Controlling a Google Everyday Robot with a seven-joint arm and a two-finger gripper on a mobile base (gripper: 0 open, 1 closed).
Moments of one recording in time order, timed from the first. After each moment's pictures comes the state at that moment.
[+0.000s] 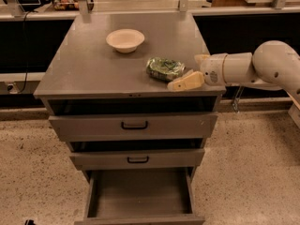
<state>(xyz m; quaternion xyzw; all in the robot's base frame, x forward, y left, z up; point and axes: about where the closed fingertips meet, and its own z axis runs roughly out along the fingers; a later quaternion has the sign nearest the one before) 0.666 -0.113 0.844 -0.38 0.74 0.26 0.49</state>
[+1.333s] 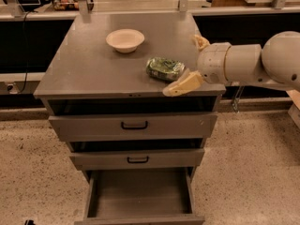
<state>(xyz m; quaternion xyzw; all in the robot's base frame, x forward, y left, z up) 0.609 -0.082 0.911 -0.51 0.64 0.15 0.55</state>
